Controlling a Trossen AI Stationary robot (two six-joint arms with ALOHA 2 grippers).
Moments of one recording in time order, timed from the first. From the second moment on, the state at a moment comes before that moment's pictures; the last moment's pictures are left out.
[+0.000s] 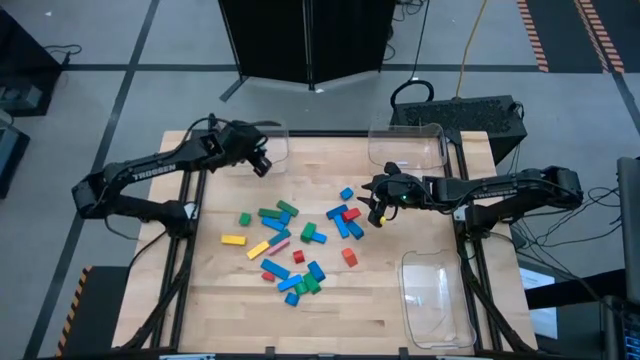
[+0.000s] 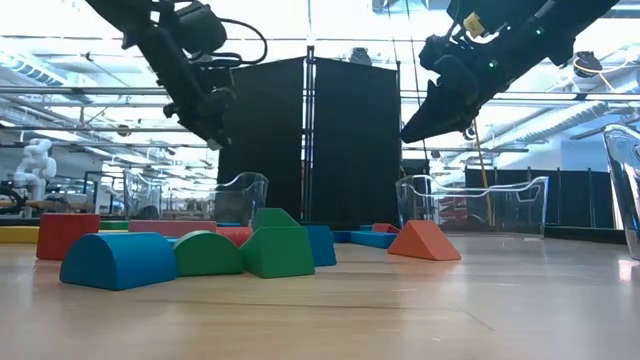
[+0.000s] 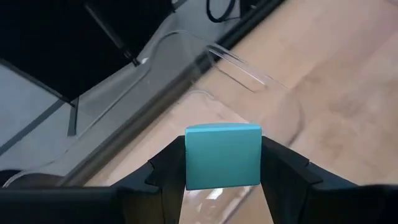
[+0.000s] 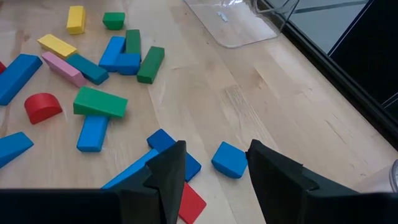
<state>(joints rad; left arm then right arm) 0.58 1.19 0.86 -0.46 -0.27 -0.07 -0.08 1.21 0.65 -0.04 0.26 0.15</state>
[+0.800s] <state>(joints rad) 0.89 1.39 0.86 -0.46 -0.18 -0.20 -0.08 1.21 0.65 -0.02 0.26 0.15</state>
